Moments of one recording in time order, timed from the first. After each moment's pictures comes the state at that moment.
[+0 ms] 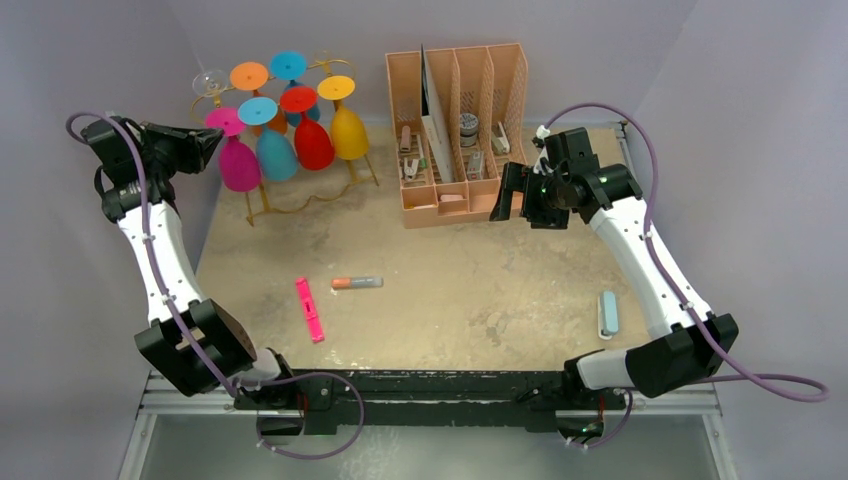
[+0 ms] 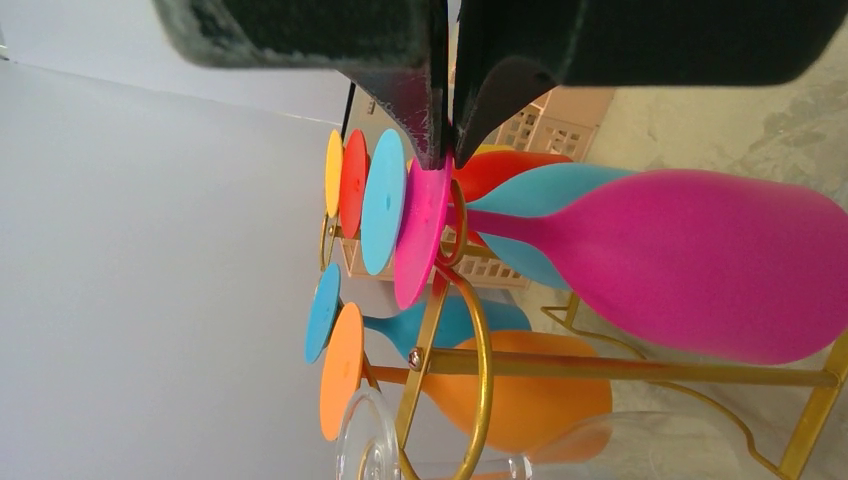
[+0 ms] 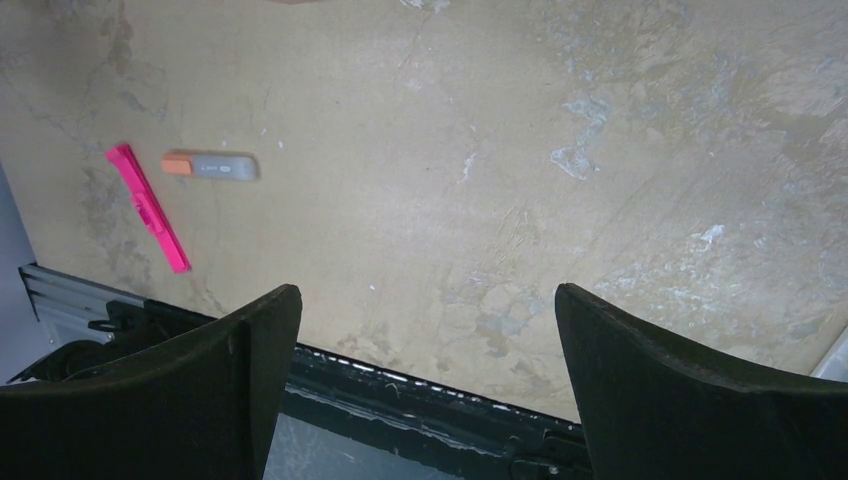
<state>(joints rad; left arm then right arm) 0.56 1.39 1.43 -0.40 0.60 -1.14 0.31 1.37 1.47 -1.06 -0.17 0.43</state>
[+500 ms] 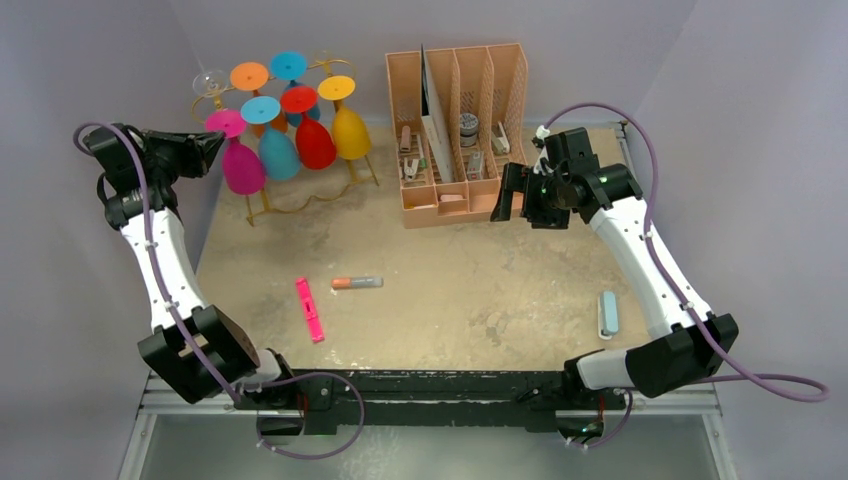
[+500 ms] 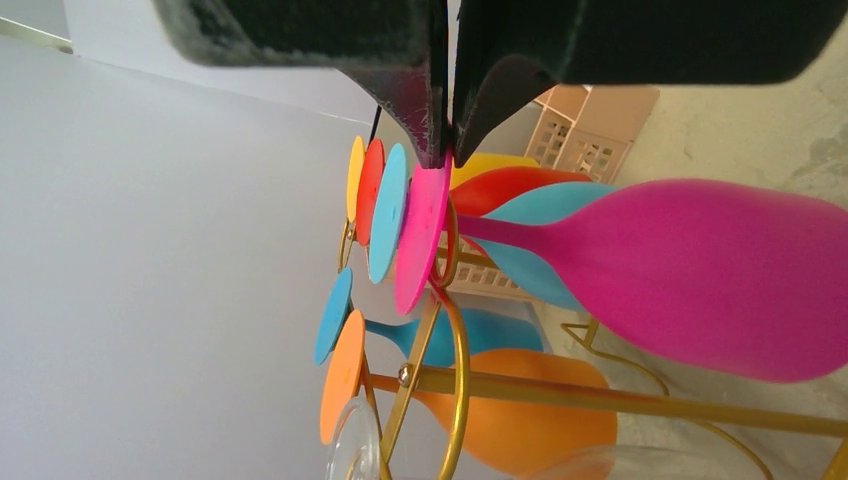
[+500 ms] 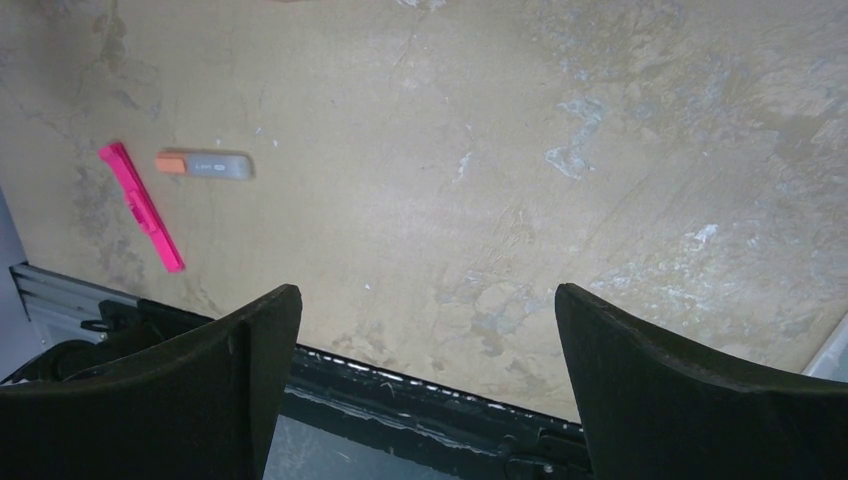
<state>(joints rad) 0.56 1.36 1.38 -0.37 0.61 -1.24 0.31 1.37 1.47 -1.07 -0.17 0.43</state>
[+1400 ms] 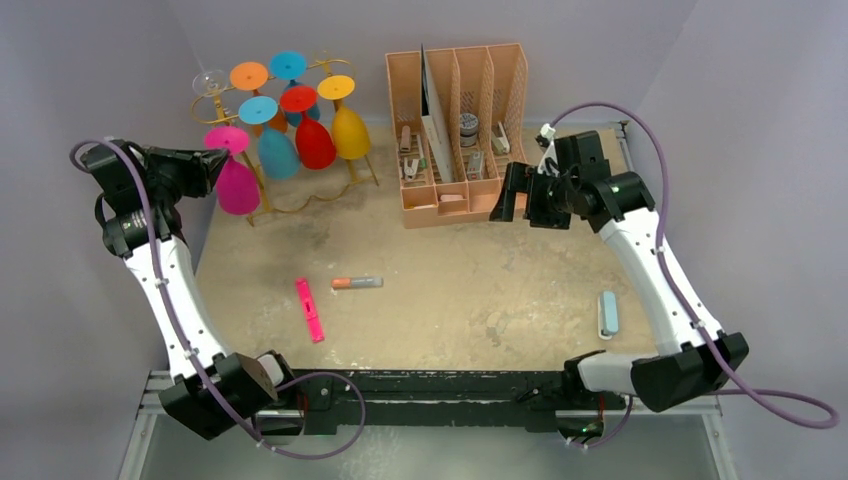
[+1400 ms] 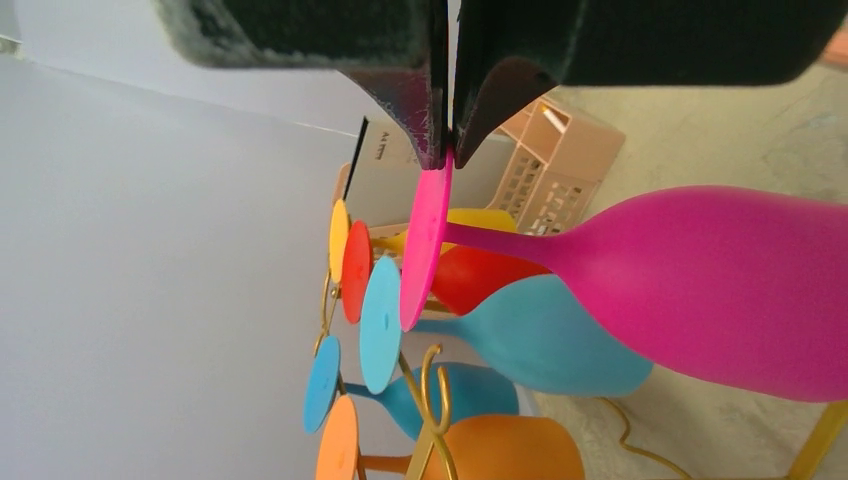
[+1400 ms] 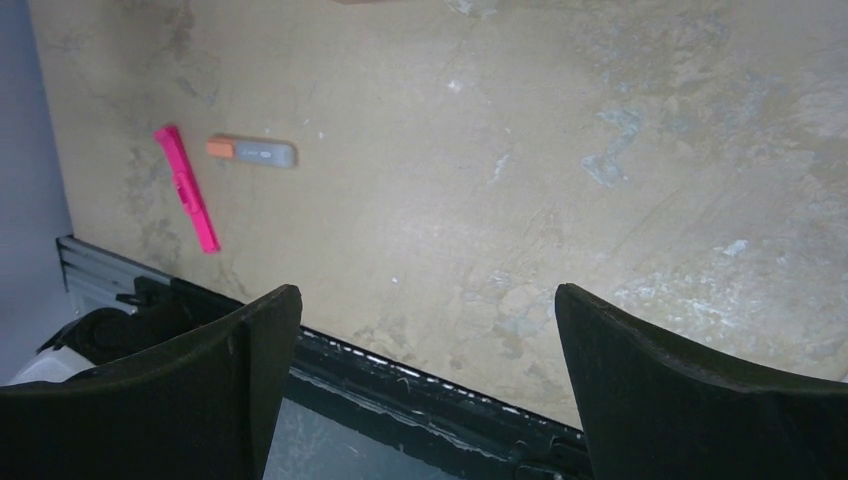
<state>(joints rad) 0.57 1.17 1.35 -0.56 0.57 -1.20 0.31 1.32 1.47 -1.06 -0.21 0.41</state>
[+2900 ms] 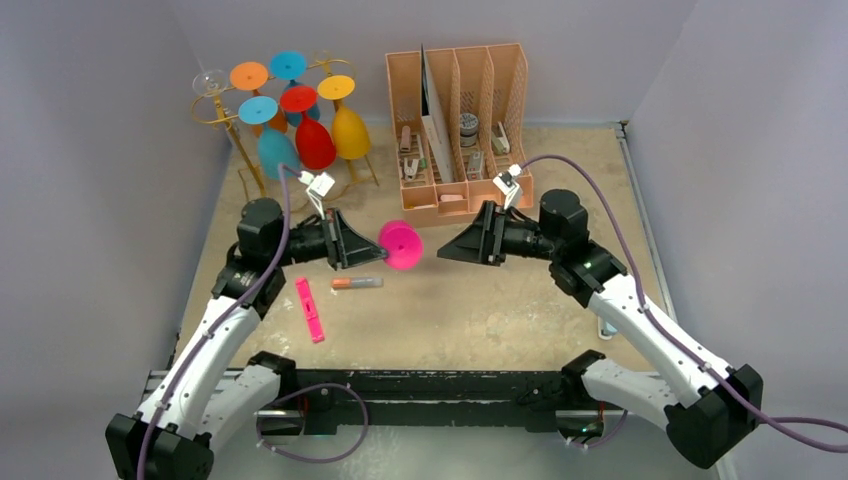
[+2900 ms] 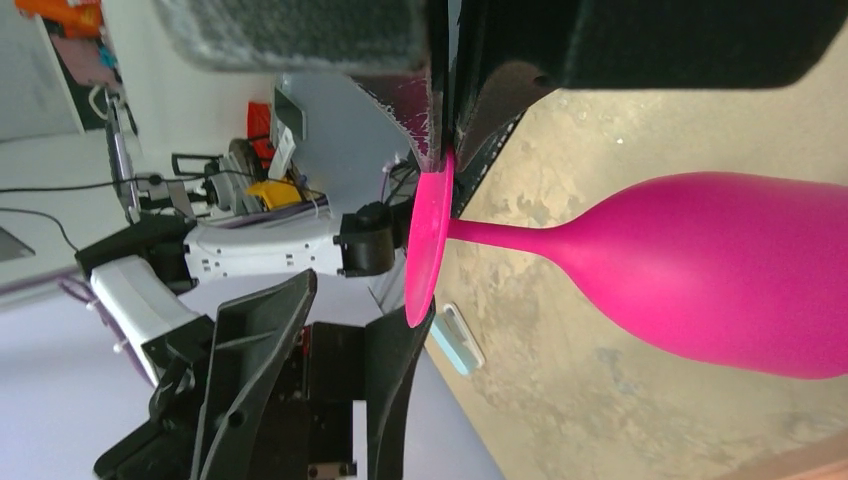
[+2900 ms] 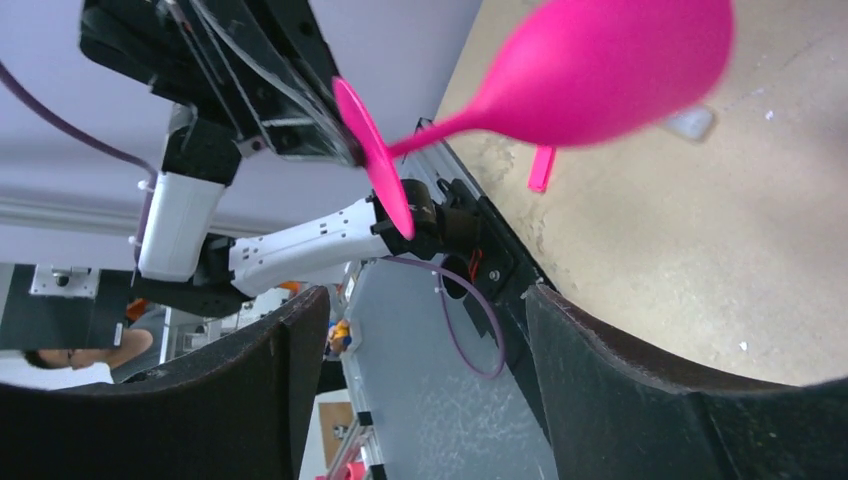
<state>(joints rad) -0.25 0.85 0.78 -0.13 0.94 -0.75 0.53 1.00 0.86 -0.16 -0.72 0.92</state>
